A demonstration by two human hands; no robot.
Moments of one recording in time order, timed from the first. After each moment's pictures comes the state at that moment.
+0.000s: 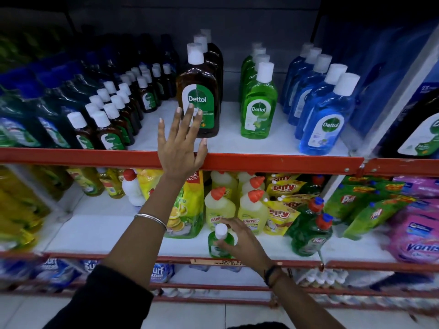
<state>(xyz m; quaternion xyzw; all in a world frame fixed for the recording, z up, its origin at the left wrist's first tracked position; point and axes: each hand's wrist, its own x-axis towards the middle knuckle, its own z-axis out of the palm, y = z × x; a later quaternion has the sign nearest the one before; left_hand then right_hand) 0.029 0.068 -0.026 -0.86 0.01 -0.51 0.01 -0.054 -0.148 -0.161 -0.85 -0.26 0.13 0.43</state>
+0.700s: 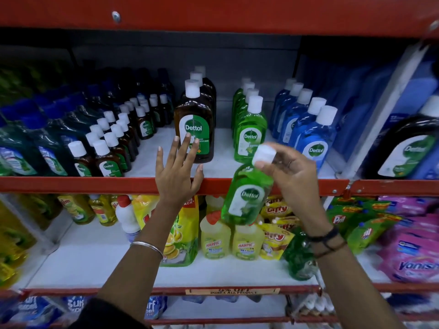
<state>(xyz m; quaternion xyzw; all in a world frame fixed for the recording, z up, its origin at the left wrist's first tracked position) 0.028 0.070 -0.026 -0.86 0.02 -0.51 0.00 -0.023 -0.186 0.064 -0.69 -0.25 -0.16 0.65</state>
